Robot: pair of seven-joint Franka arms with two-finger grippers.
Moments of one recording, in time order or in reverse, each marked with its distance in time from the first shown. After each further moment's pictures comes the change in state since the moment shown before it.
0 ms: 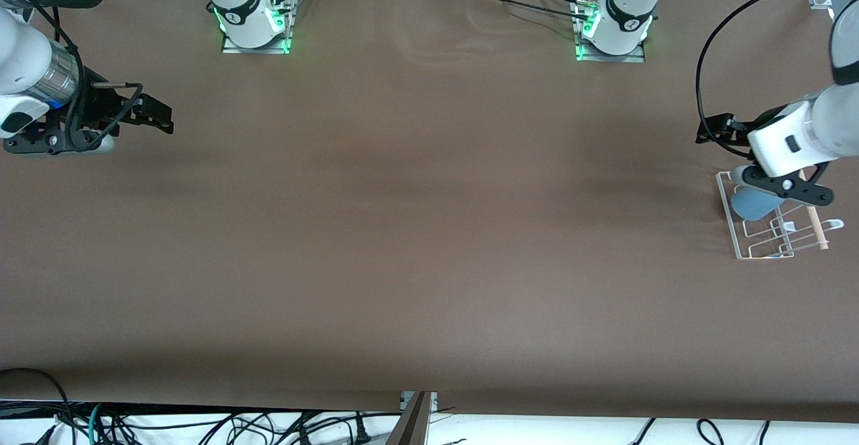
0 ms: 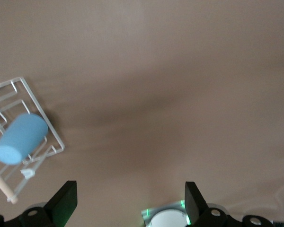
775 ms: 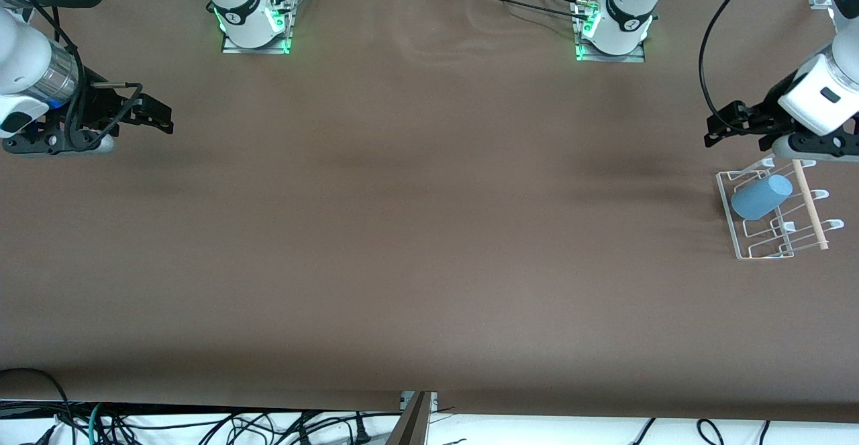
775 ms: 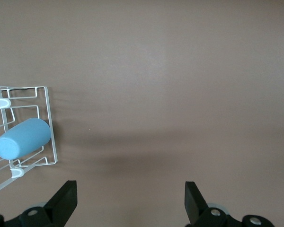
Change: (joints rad) left arm -0.235 -0.305 0.317 -0.371 -0.106 0.325 -0.179; right arm 0.000 0.000 0.000 0.001 0.000 0.001 0.000
